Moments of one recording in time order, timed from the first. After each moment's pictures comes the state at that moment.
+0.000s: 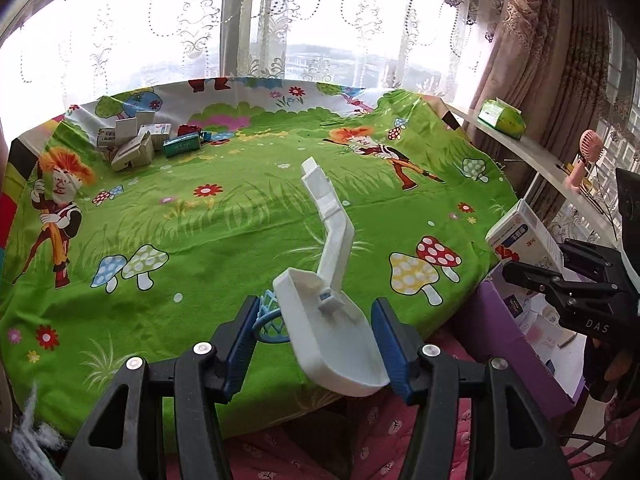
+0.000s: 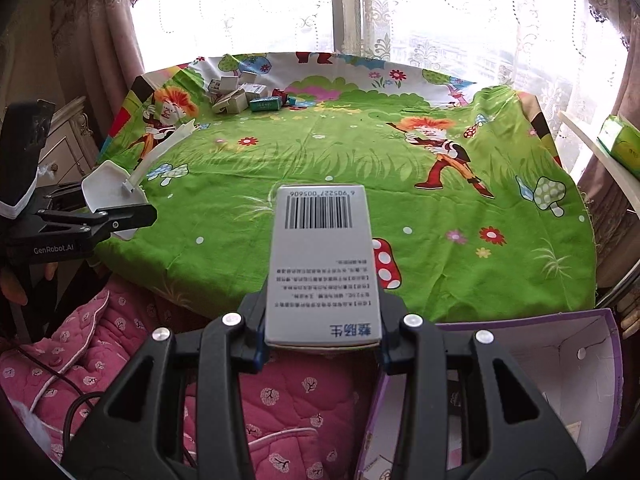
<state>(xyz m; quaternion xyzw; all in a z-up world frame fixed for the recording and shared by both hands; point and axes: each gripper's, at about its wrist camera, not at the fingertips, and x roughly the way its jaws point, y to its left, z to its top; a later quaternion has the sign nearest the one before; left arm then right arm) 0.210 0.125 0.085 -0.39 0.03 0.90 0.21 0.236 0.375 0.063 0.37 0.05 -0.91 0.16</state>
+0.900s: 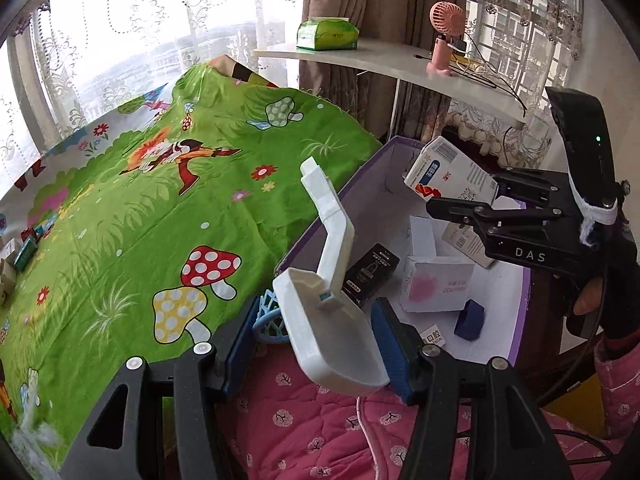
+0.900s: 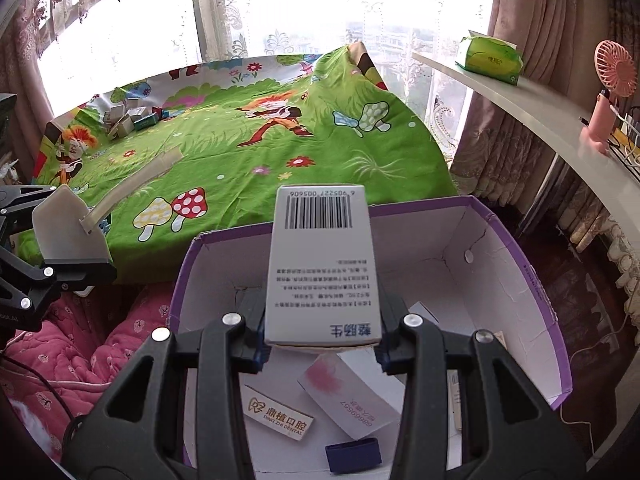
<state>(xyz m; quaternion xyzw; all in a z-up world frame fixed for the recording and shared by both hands) 0.266 0.331 0.083 -0.40 0.20 0.80 0.40 0.300 0.533 0.048 0.38 -0.02 -0.93 -0.02</state>
